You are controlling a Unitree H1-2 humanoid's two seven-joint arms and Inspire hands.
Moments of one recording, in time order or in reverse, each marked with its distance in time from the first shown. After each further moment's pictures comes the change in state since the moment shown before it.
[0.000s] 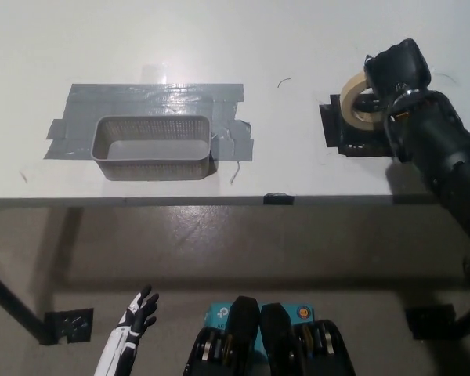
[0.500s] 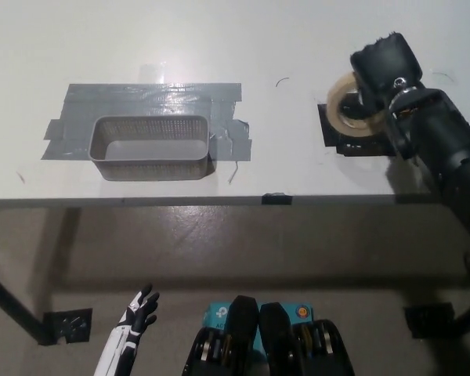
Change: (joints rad) left_arm -0.001 0.005 -0.005 -0.005 0.002 -0.001 0.000; right_arm 0.001 0.002 -0.188 -0.019 0.070 -0.152 -0.167
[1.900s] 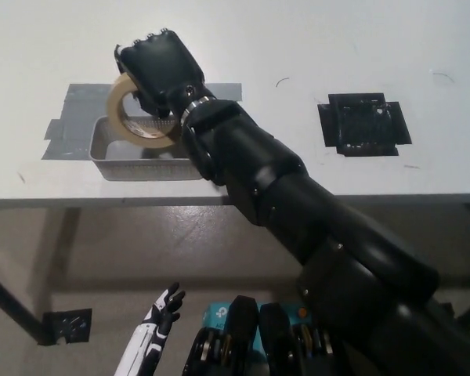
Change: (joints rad) left_arm -0.001 -0.006 -0.063 -0.036 0.055 -0.004 -0.024; right_arm -0.154 0.458 -0.111 0.071 0.107 -0.056 -0.102
